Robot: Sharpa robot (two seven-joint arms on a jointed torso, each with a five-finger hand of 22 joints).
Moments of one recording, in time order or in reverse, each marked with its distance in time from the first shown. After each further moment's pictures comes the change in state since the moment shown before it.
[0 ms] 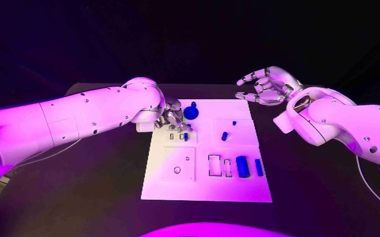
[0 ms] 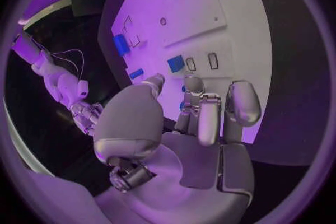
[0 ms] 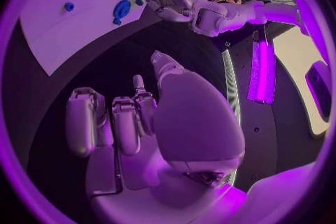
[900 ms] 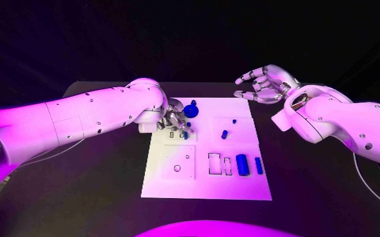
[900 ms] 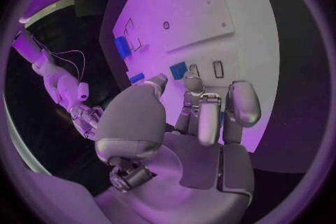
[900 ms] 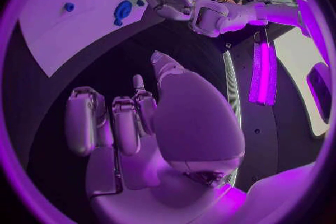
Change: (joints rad) left arm -0.009 0.025 -0.009 -0.019 0.028 0.015 -0.002; left_hand 0.042 0.020 0.016 -0.004 0.000 -0.007 0.000 0.000 0.019 -0.003 0.003 0.004 0.011 0.000 0.000 0.000 0.000 0.000 0.000 0.000 0.004 0.013; right arm -0.003 0.016 0.000 -0.015 -0.009 0.004 -0.009; right_hand 0.000 0.000 0.003 0.003 0.006 0.000 0.000 0.004 0.000 -0.007 0.000 -0.004 0.000 0.000 0.000 0.000 0.000 0.000 -0.004 0.004 -0.008 0.000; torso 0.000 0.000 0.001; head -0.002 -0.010
